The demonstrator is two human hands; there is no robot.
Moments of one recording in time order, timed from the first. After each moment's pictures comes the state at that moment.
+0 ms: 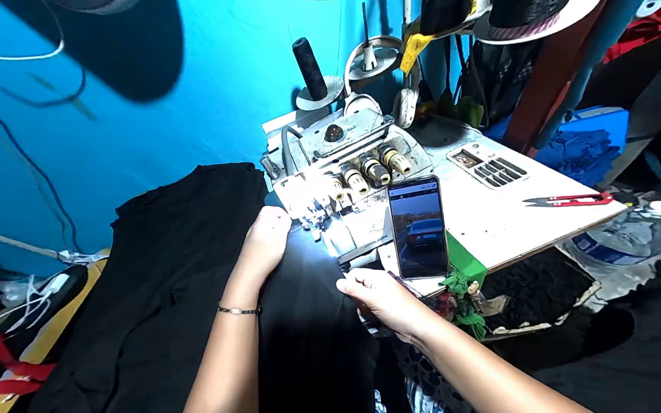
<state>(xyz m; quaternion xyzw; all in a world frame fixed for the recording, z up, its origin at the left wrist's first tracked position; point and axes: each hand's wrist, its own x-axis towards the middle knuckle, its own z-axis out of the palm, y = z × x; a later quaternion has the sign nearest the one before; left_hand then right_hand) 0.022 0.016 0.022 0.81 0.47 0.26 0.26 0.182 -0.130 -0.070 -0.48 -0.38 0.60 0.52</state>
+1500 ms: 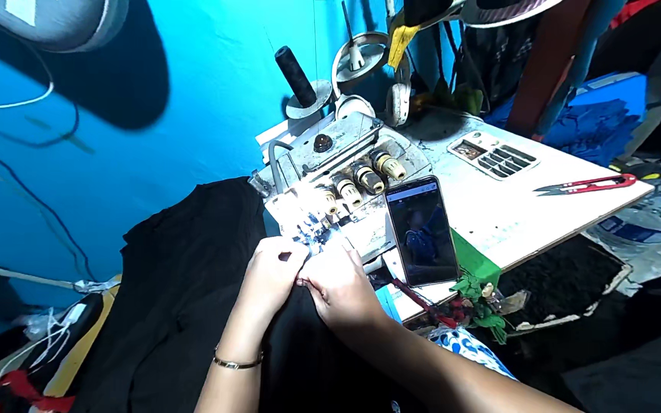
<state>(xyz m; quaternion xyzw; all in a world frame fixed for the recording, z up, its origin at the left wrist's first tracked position) 0.026 -0.008 0.034 0.85 0.46 0.18 0.16 0.132 -0.082 -0.053 -0.58 -0.61 -0.04 0.54</state>
